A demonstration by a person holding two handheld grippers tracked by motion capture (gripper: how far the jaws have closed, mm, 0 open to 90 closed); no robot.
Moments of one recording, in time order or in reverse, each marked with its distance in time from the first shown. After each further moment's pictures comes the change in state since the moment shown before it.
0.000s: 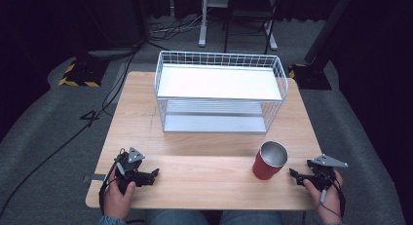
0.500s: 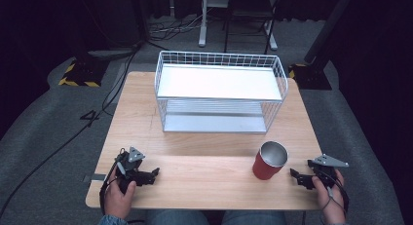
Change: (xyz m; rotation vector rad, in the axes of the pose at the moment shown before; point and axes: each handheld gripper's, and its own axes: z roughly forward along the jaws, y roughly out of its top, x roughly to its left) left arm 0.000 0.001 0.001 -0.002 0.003 -0.013; right arm -0.002 0.000 -0.001 0.003 0.002 0.001
